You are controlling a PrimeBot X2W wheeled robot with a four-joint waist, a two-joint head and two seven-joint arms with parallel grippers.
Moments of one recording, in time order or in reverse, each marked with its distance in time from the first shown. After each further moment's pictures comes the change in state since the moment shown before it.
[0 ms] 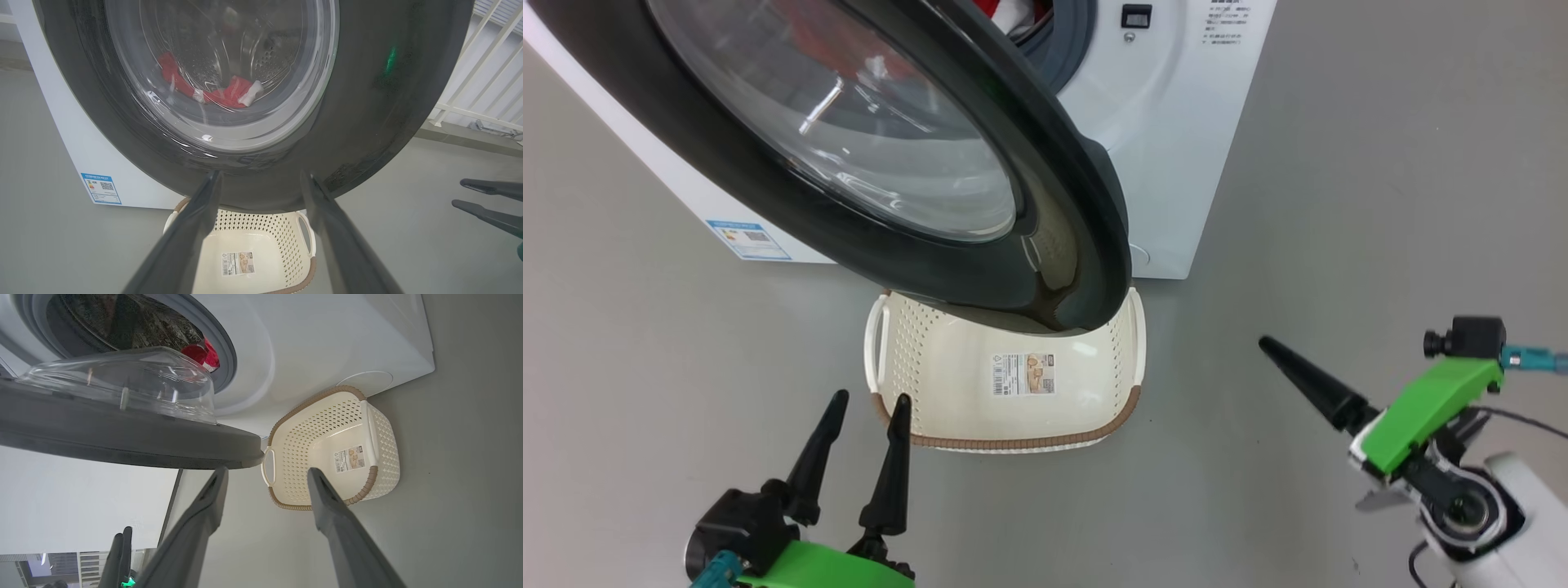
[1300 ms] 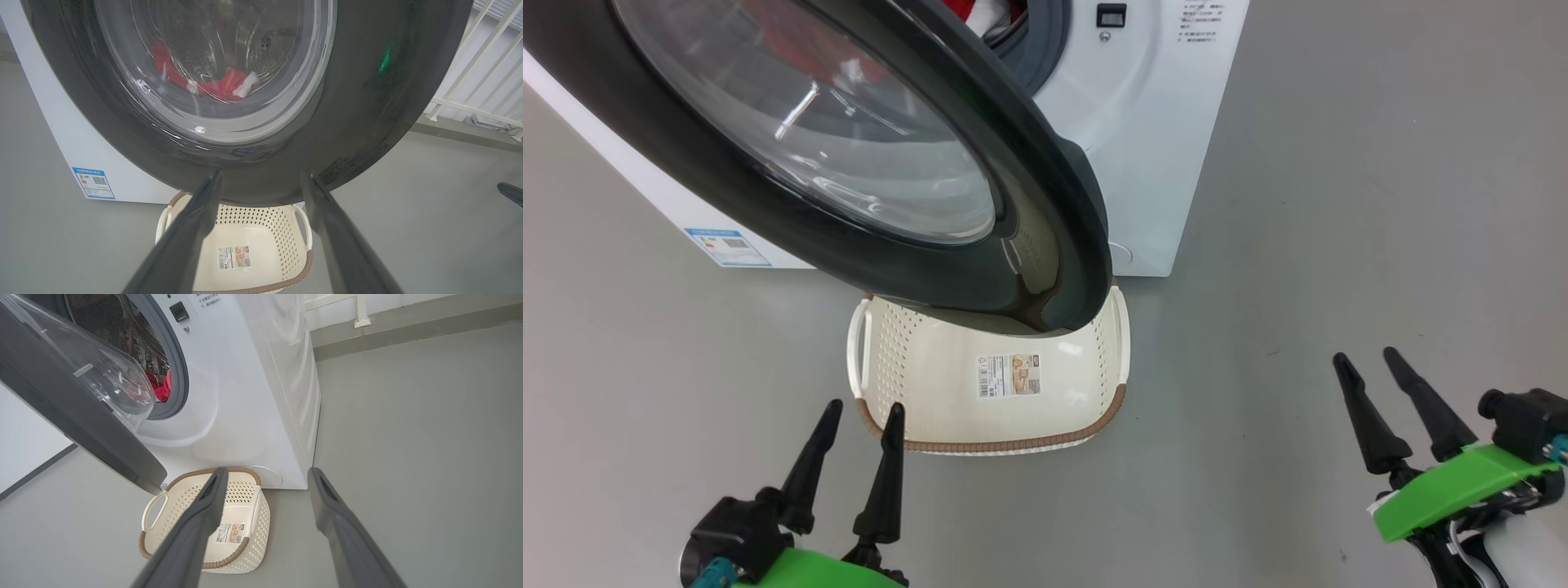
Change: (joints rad) left arm 0.015 0.001 0.016 0.008 0.002 -0.009 0.000; right arm 0.138 -0.004 -0.062 0.010 -0.684 0.000 -0.500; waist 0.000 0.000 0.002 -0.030
